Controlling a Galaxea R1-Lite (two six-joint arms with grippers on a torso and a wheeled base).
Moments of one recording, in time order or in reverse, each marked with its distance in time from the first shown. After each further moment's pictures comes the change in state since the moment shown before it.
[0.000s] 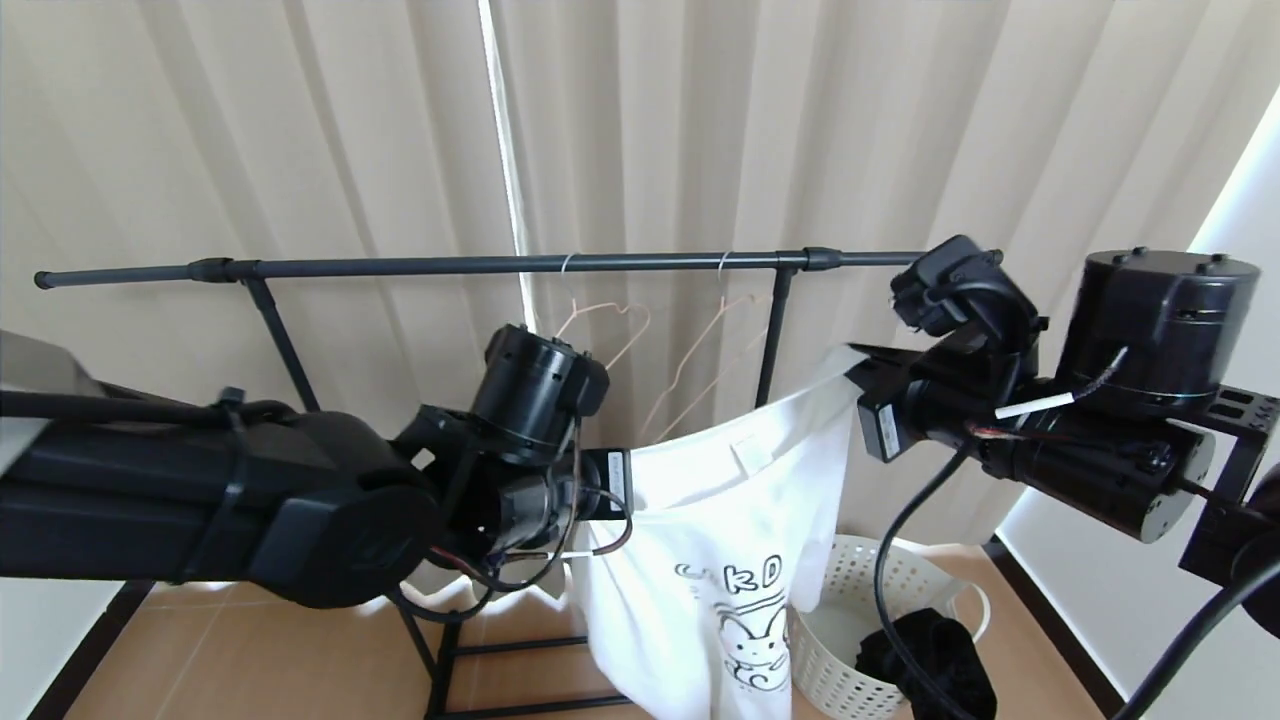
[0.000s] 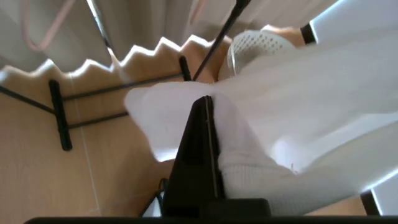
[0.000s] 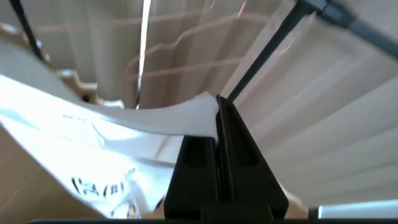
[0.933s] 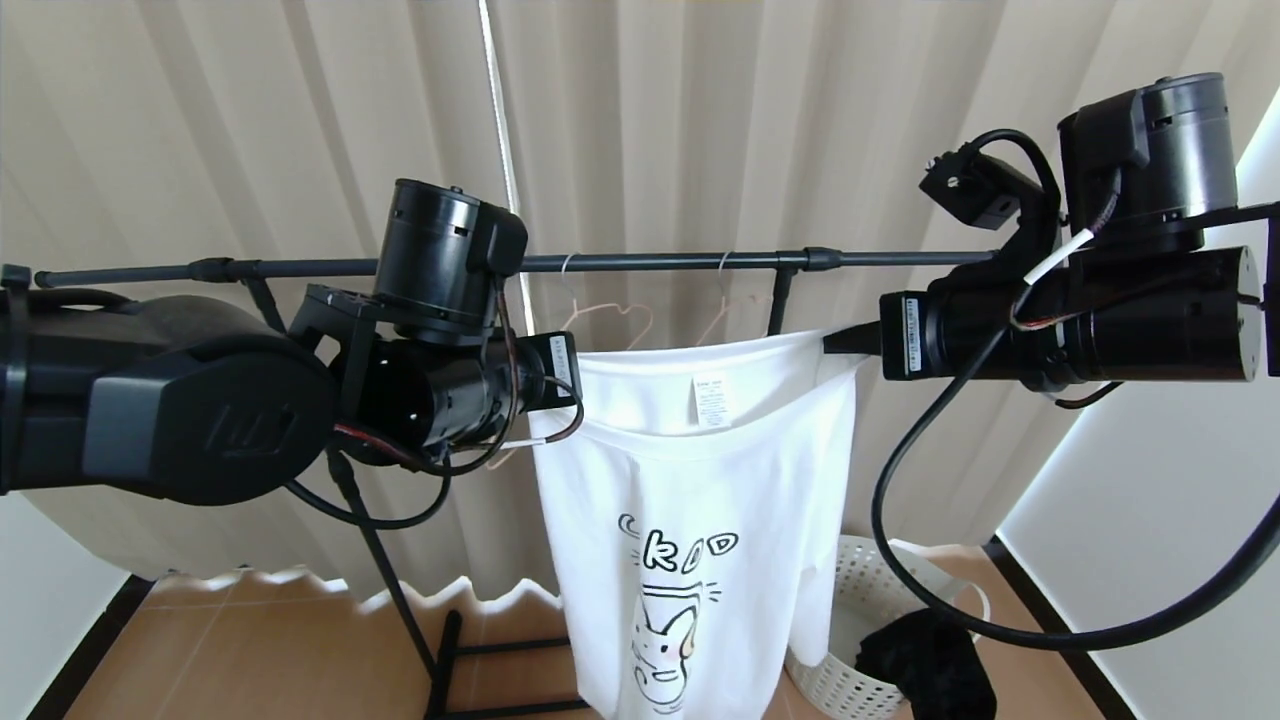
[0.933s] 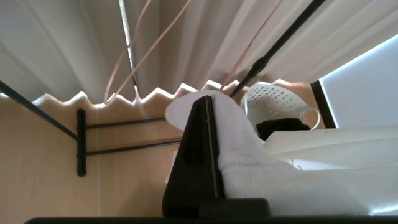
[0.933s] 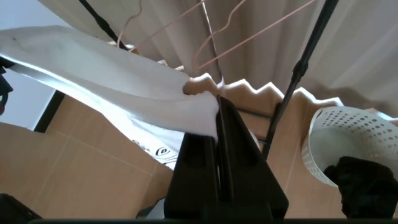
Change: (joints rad) left arm 0.074 -0.090 -0.156 0.090 0.114 0.040; right arm -0.056 0.014 -0.491 0.730 0.212 0.505
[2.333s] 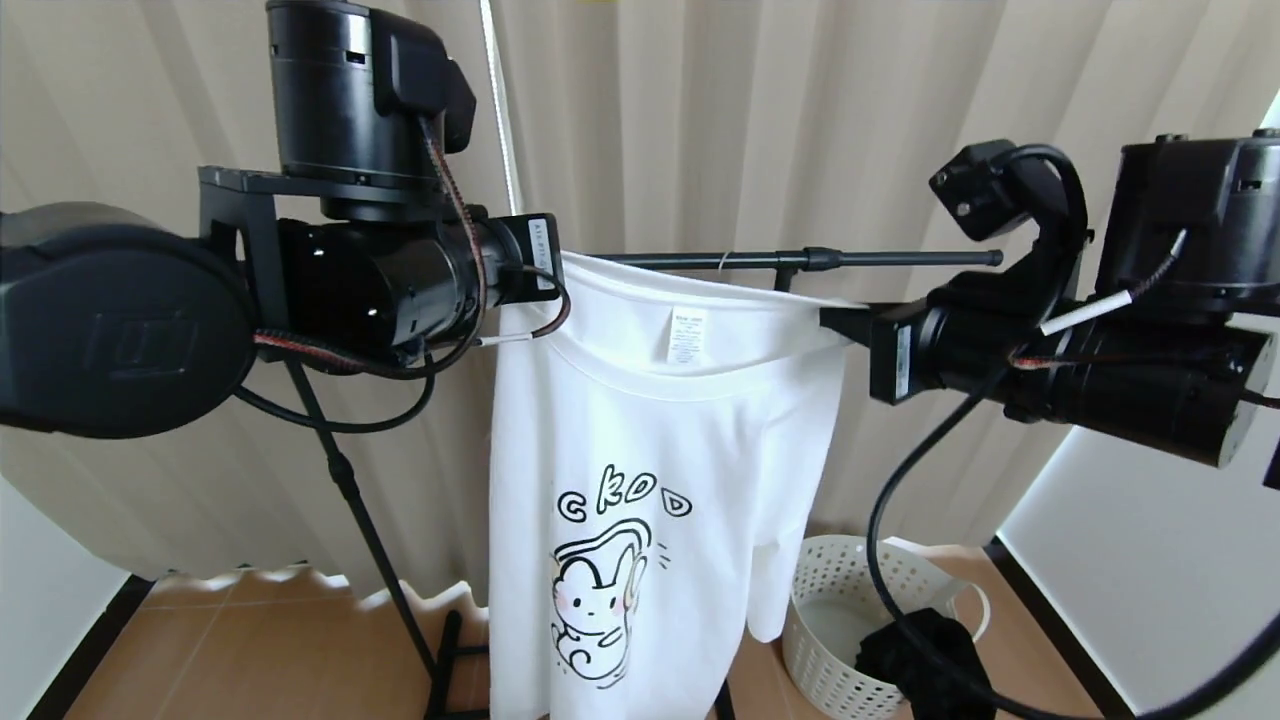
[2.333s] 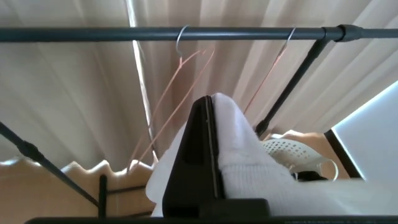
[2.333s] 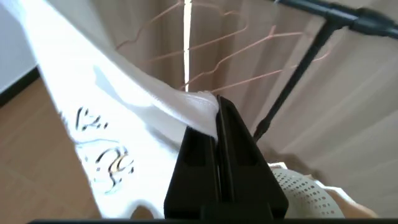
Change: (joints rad) left arm -0.004 -0.040 -0.147 -0.089 0.098 0.224; right arm 0.108 -0.071 0.288 -0.464 -0.147 -0.253
